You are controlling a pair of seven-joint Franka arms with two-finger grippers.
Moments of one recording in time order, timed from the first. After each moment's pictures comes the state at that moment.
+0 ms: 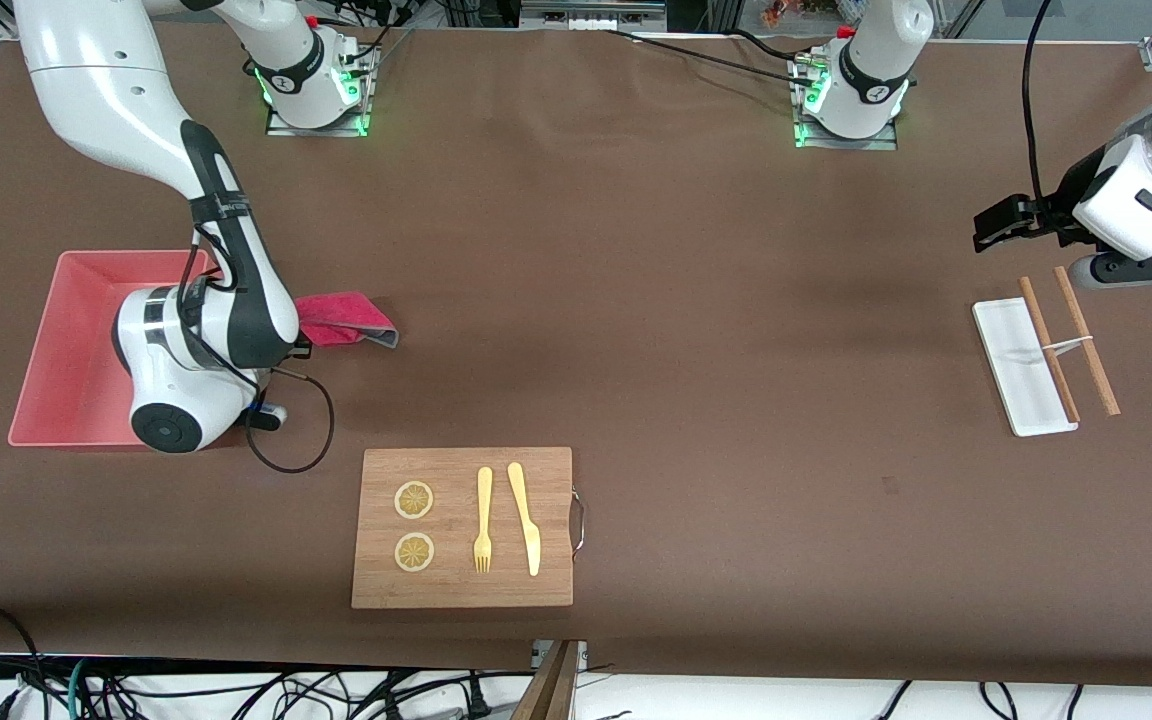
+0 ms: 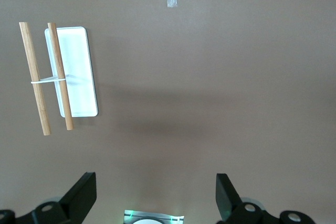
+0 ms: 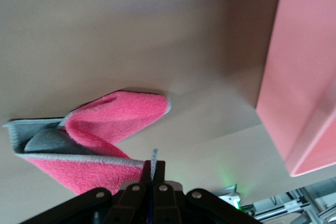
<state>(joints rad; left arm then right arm) -0.14 0.02 0.08 -1.63 0.00 1.49 -0.16 0.18 0.68 -0.06 -1.47 0.00 1.48 0.37</state>
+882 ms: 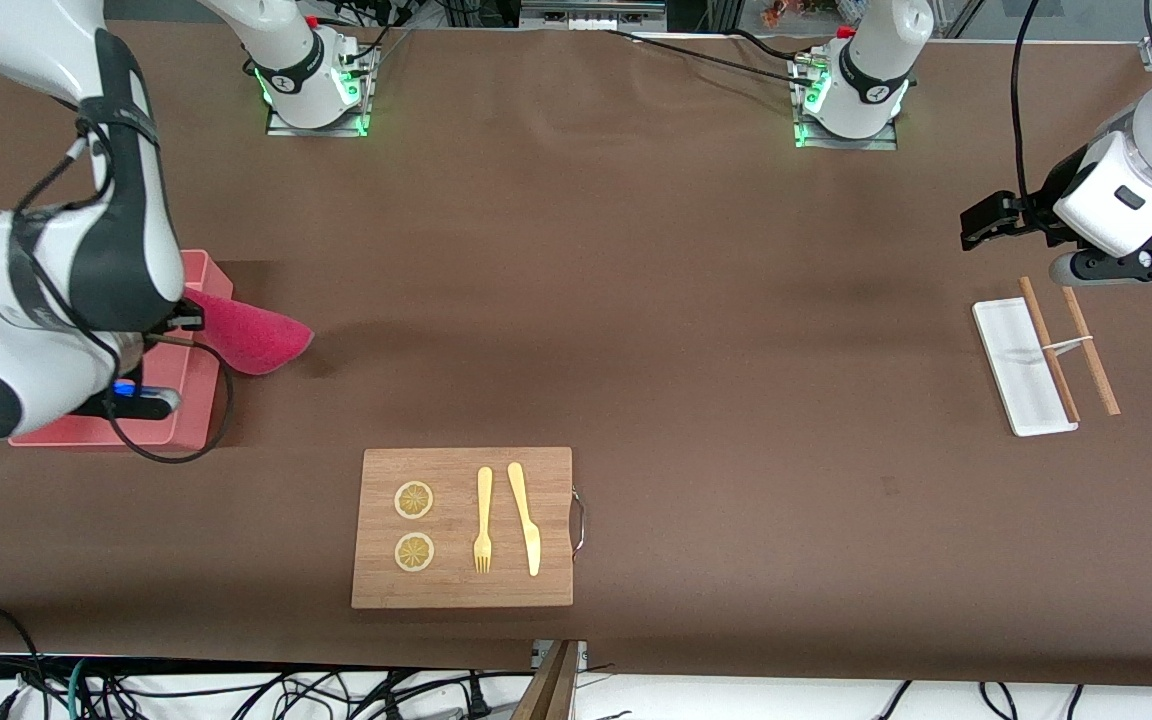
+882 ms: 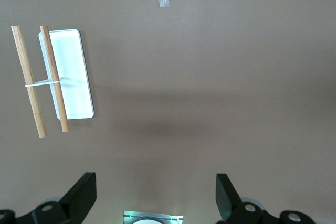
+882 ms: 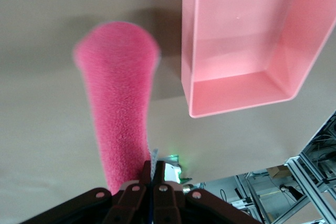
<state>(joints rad) -0.14 0.02 0.06 -1.63 0.00 1.49 -0.16 0.18 0.61 -0.14 -1.09 -0.09 1.07 0.09</state>
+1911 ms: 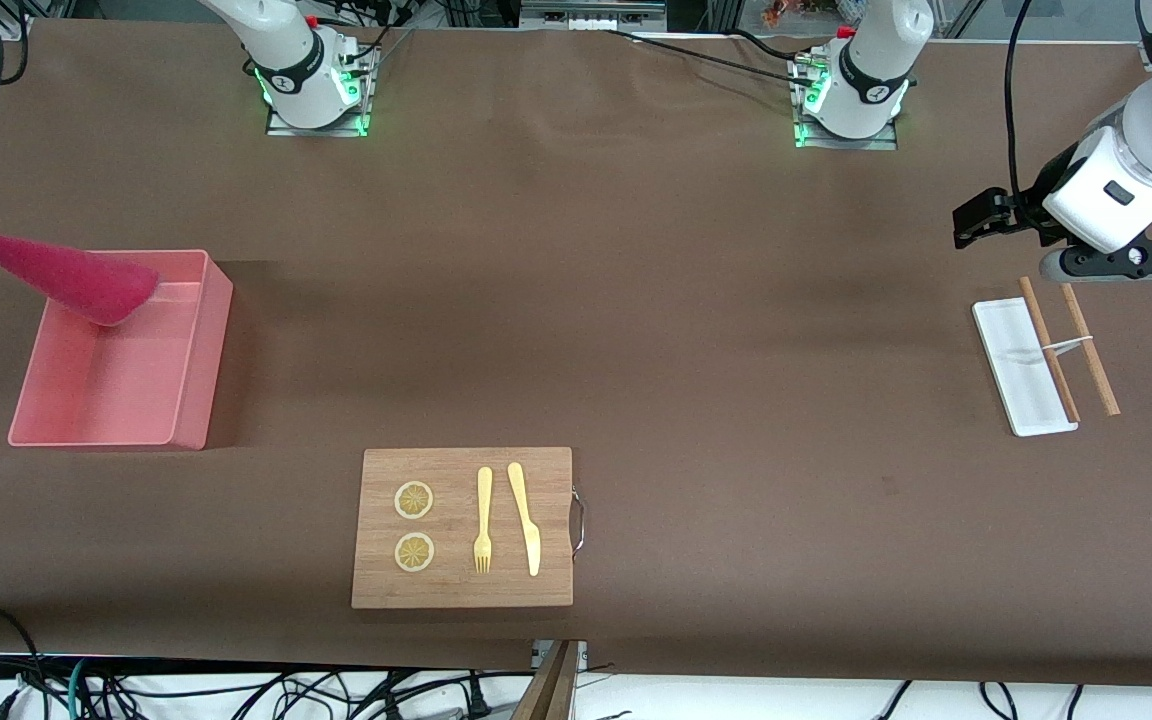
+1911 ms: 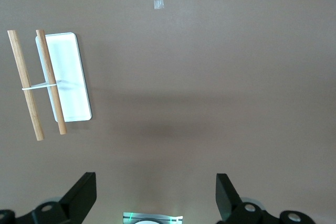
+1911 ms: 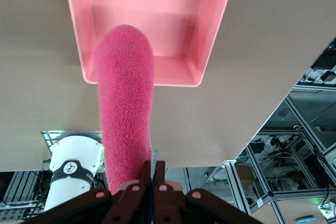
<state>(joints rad) -0.14 0.02 0.04 -1.62 0.00 1.49 -0.16 0.16 0.59 -0.51 -1.12 -0.15 1.11 -0.50</state>
